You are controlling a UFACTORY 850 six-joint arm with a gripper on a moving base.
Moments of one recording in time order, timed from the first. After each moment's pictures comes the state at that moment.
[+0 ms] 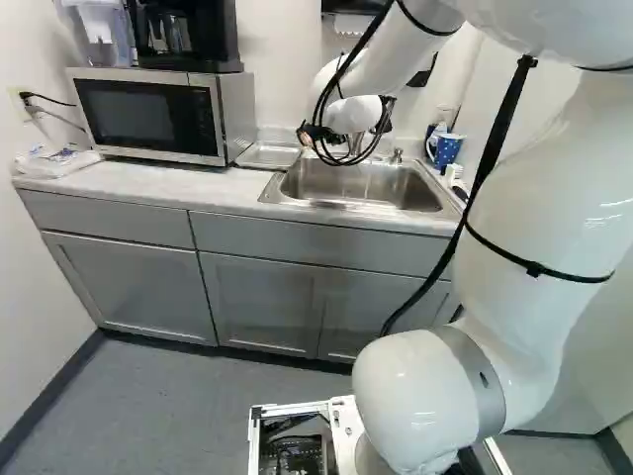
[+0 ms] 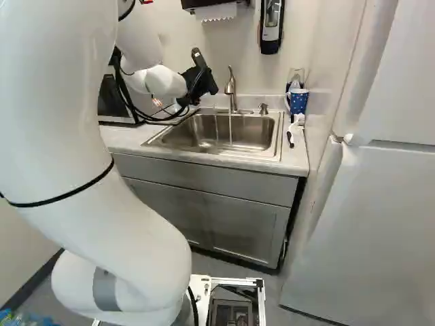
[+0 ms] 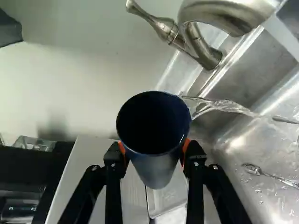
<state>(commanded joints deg) 5.0 -3.0 -54.0 8.4 22.6 61.9</state>
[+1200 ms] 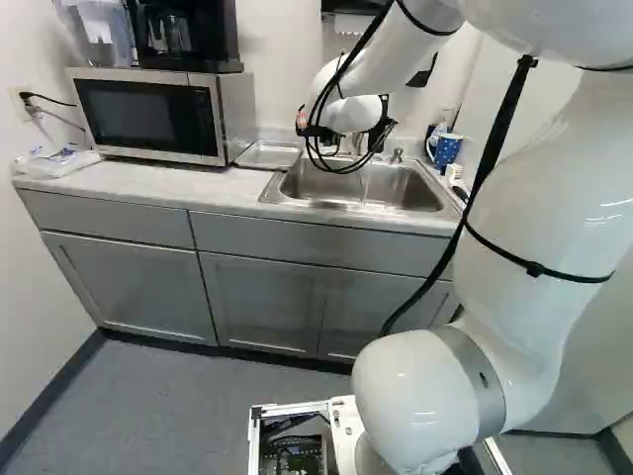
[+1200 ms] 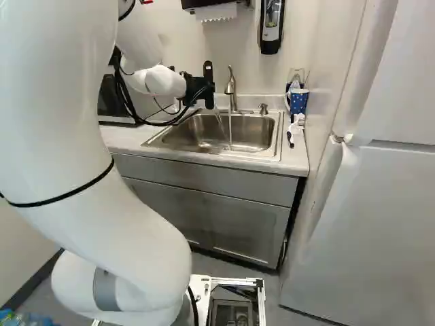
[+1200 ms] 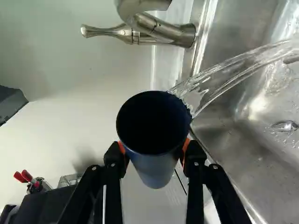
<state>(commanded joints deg) 5.0 -3.0 -54.0 8.4 22.6 84.2</state>
